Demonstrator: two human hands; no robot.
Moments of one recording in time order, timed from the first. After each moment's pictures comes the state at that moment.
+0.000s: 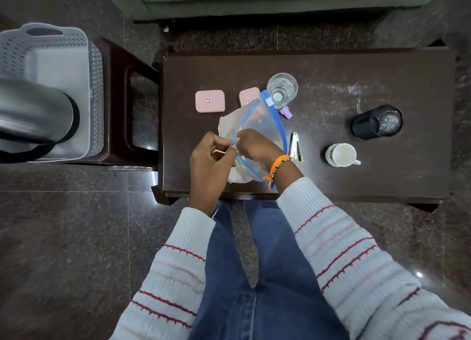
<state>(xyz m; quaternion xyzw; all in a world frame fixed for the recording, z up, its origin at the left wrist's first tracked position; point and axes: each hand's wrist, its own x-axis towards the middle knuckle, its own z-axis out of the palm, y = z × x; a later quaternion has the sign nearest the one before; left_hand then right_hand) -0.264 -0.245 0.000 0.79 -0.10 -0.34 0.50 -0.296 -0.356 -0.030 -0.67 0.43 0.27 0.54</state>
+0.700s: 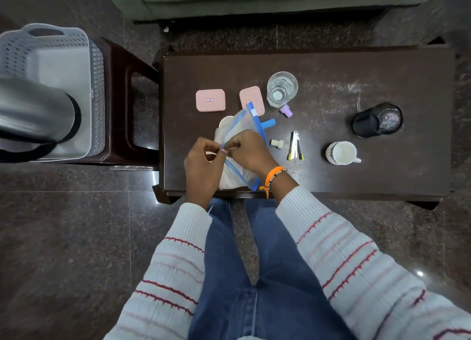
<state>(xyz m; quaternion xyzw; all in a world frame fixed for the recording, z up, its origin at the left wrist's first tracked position) -0.254 -0.233 -0.018 0.86 -0.11 -0.29 0.41 -0.300 -0.335 -0.033 -0.73 0.41 0.16 0.52</state>
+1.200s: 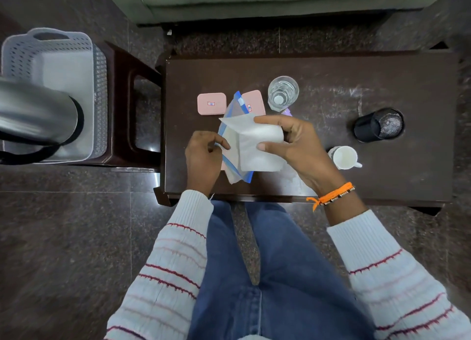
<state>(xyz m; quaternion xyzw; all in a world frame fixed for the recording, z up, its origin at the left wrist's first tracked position) -0.241 -0.254 -0.016 0.87 -0.16 -0.28 0.37 -0.359 -0.380 0.015 -0.55 0.38 -0.07 0.73</state>
